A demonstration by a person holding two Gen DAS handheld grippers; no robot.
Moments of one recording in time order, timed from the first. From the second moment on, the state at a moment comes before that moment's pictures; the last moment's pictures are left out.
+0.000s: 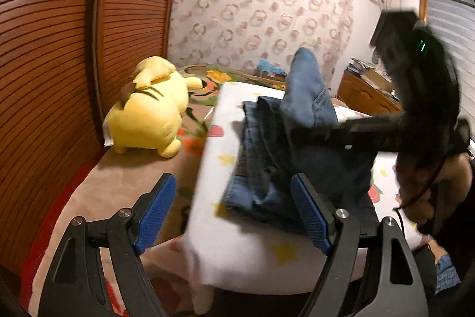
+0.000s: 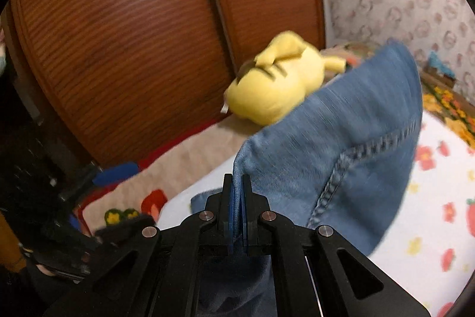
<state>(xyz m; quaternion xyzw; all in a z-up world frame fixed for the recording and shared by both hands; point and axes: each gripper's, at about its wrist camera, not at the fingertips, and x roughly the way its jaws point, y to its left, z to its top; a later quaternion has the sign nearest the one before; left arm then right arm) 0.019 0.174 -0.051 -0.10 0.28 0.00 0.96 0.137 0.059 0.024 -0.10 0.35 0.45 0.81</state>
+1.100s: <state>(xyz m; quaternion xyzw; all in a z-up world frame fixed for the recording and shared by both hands) 0.089 0.156 -0.083 -0.09 0.36 -0.04 0.93 0.234 0.022 0.026 -0.10 0.35 0.36 0.86</state>
